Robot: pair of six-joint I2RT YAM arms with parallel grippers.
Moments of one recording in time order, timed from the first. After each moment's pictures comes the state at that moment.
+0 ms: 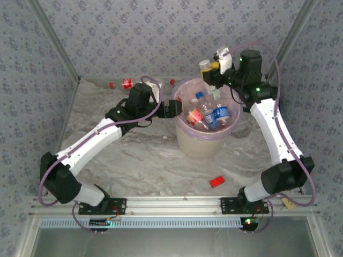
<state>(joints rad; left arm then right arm) -0.68 1.43 1.31 -0.37 0.21 -0.57 0.21 1.48 1.61 -0.44 -0.52 -0.21</state>
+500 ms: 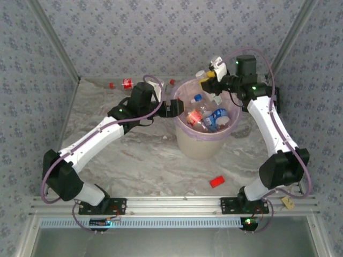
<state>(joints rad) -0.68 1.47 1.33 -0.37 0.22 -0.57 0.19 1.56 1.60 -0.55 -0.64 -0.41</state>
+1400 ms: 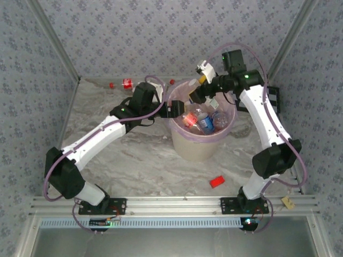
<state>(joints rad) -0.68 1.49 1.33 -0.38 0.23 -0.58 0.28 1.68 1.90 -0.99 -0.60 -0.46</state>
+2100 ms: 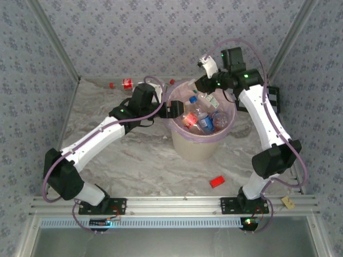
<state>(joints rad) -0.68 1.47 1.32 -0.37 0.21 -0.58 0.30 1.70 1.91 -0.93 -0.44 -0.31</state>
